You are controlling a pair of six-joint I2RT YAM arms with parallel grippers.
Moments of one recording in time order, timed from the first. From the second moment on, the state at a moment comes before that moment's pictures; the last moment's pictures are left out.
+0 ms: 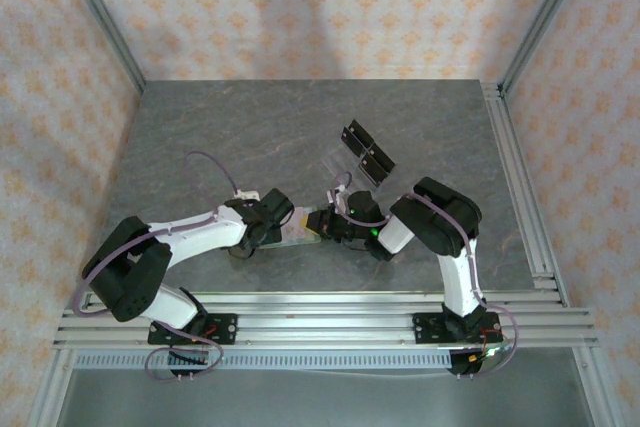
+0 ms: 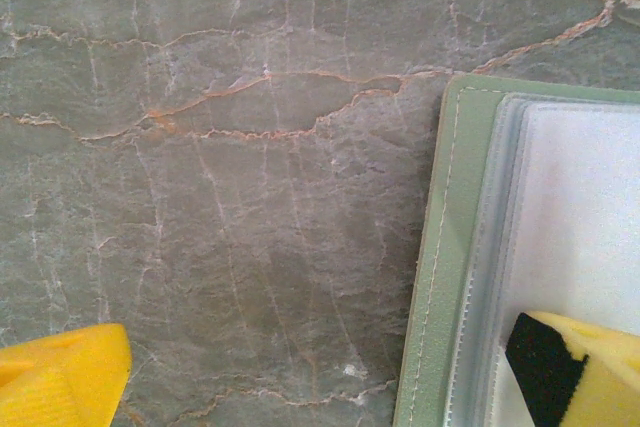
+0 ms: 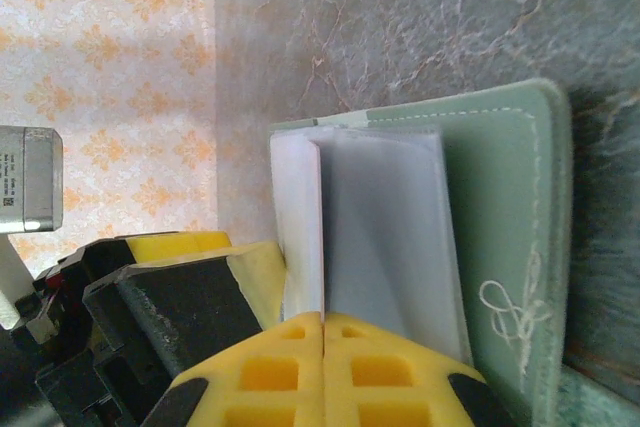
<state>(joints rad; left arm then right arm) -0.65 1.47 0.74 -0.70 -0.43 -0.91 0.74 2.03 0.60 1.06 -0.57 1.20</state>
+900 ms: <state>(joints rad) -0.61 1.43 0.75 -0.90 -0.53 -1.02 0.76 2.03 0.68 0.93 -0.58 1.16</state>
